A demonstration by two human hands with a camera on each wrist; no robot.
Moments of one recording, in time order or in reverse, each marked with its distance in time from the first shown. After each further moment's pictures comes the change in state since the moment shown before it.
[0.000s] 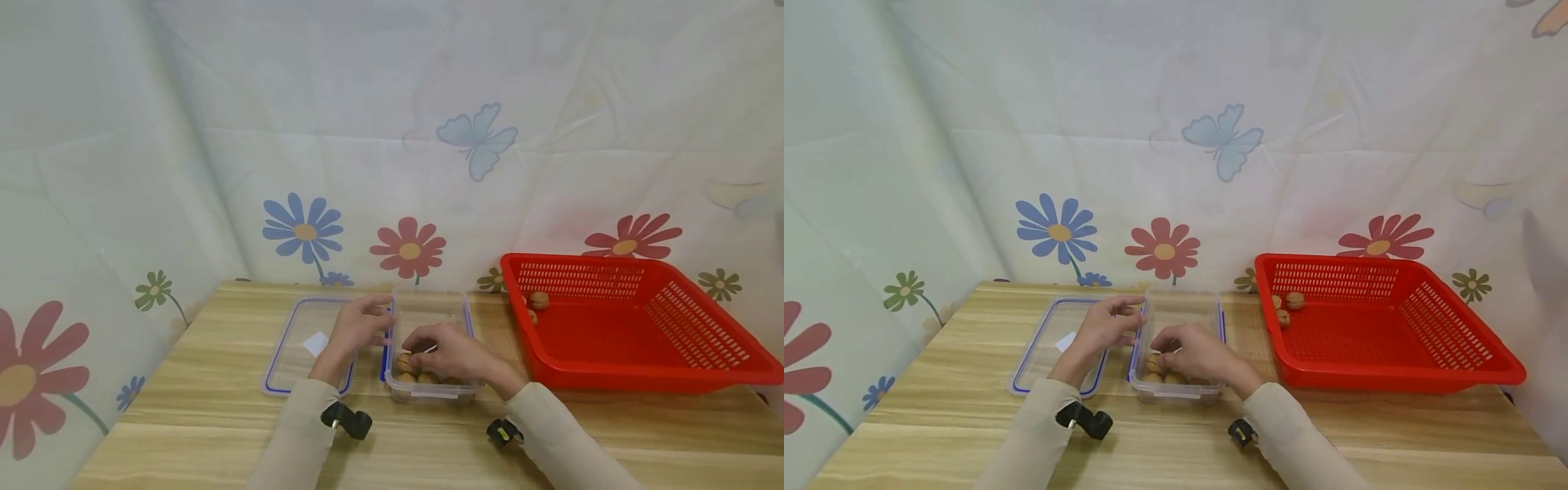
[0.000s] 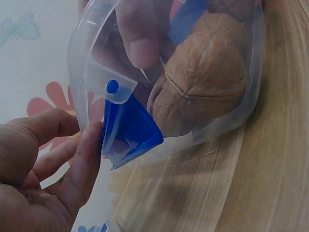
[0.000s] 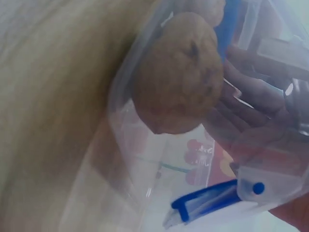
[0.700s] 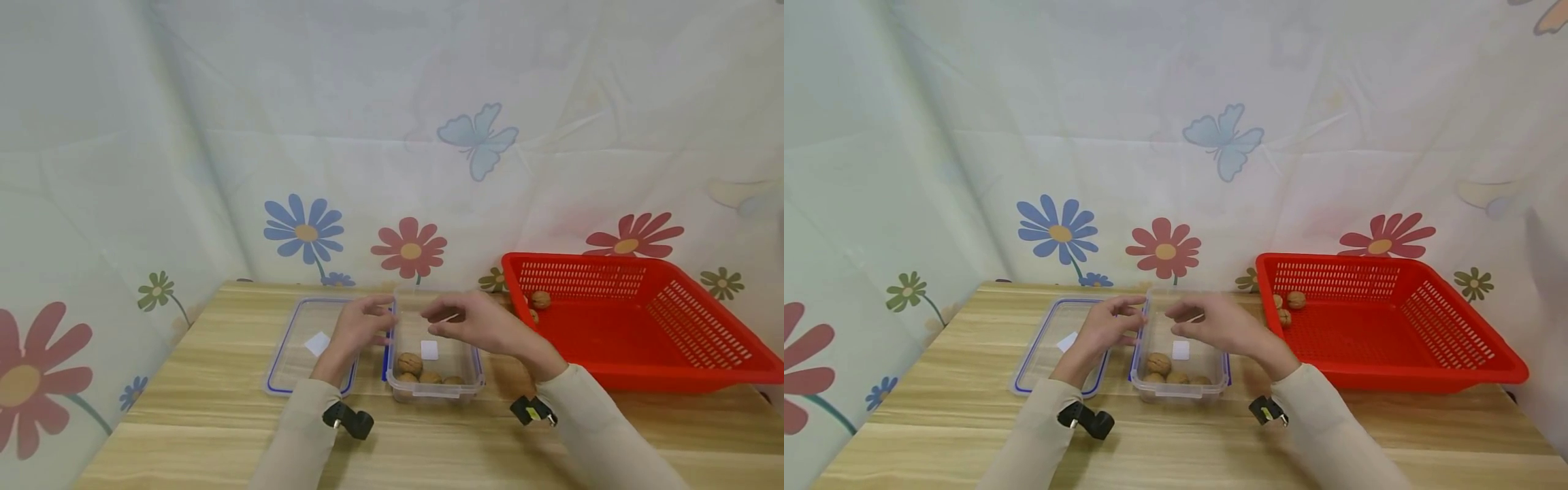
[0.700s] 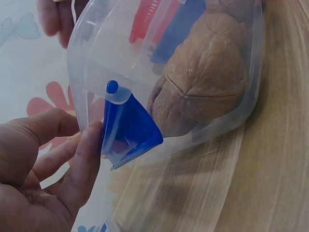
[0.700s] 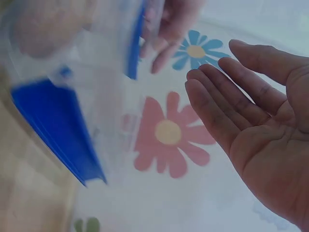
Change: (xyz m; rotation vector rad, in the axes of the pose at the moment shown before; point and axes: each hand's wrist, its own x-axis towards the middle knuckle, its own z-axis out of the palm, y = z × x) left_hand -0.001 0.001 -0.001 -0.005 -0.010 0.001; right_hand -0.024 -0.034 -0.060 -0.018 0.087 -0.019
